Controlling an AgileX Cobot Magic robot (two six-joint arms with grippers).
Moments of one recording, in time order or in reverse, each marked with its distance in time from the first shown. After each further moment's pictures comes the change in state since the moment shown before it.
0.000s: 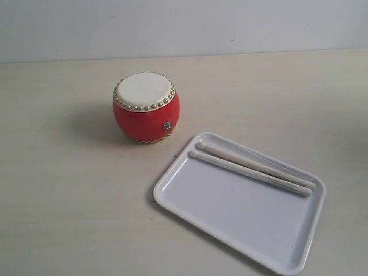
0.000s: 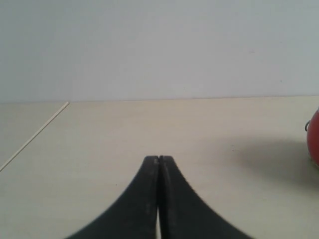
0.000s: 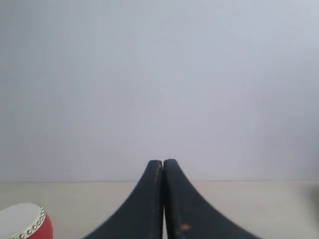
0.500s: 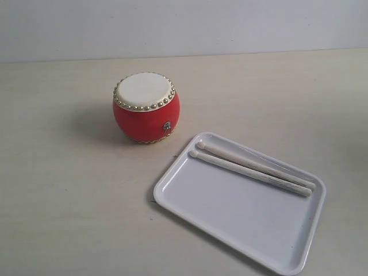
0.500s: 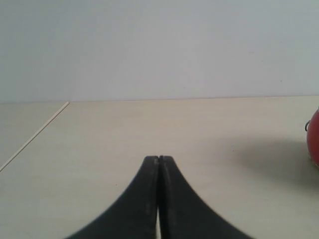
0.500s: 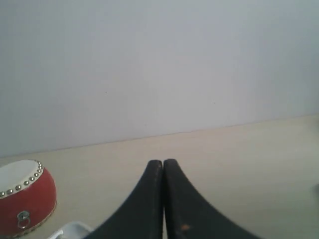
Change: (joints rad) left arm 0.000 0.000 0.000 0.000 0.000 0.000; right arm -0.059 -0.214 0.432 0.124 -0.145 -0.002
